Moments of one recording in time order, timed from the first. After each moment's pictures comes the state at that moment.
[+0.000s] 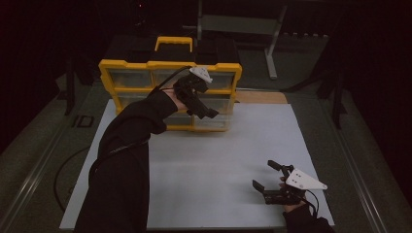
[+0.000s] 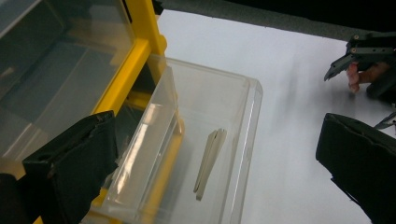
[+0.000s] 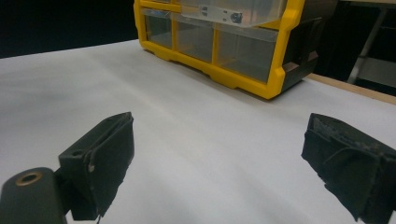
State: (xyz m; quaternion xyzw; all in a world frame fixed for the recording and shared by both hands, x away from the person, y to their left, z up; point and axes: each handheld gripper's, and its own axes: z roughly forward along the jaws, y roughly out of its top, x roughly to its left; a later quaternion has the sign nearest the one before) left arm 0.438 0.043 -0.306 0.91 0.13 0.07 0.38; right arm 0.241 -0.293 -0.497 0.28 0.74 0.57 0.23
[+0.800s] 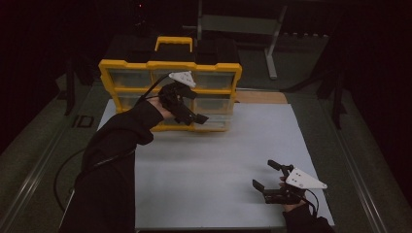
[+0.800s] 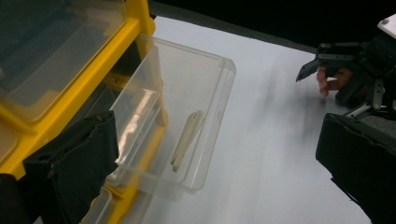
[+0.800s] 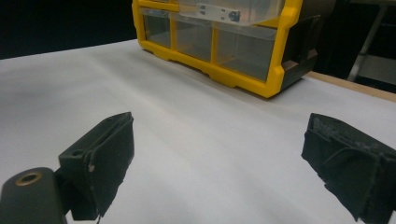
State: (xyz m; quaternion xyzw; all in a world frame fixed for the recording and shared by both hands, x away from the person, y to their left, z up) left arm 0.415 0.081 -0.313 0.89 0.16 0.04 0.43; right arm 0.242 -0.293 -0.496 0.29 0.74 0.57 0.23
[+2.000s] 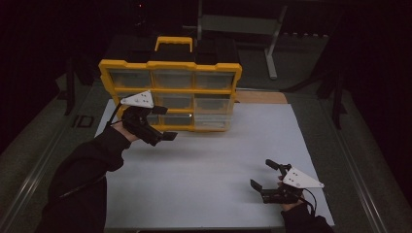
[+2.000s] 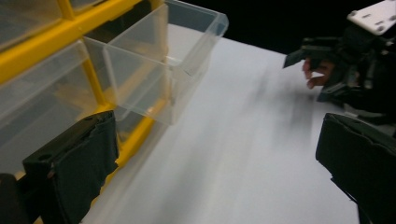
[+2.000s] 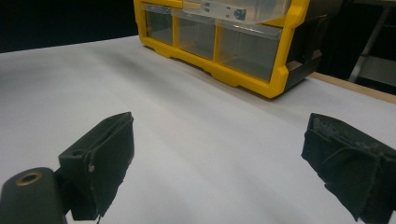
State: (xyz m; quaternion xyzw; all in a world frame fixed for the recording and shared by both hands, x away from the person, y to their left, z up) left arm 0.364 0.167 -0.353 0.84 0.19 0.05 0.50; right arm 0.244 -0.287 -0.497 0.28 0.74 0.56 0.23
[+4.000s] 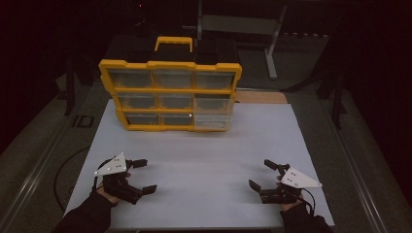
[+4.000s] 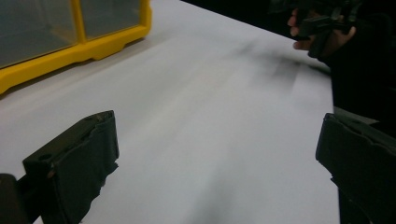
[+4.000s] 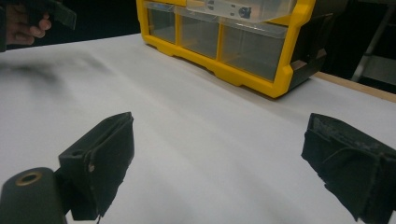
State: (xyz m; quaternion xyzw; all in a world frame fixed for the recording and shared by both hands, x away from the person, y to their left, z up) left arm 0.261 0.224 -0.486 0.79 0.25 0.06 0.55; right arm 0.244 -0.284 -0.498 0.28 0.75 0.56 0.22
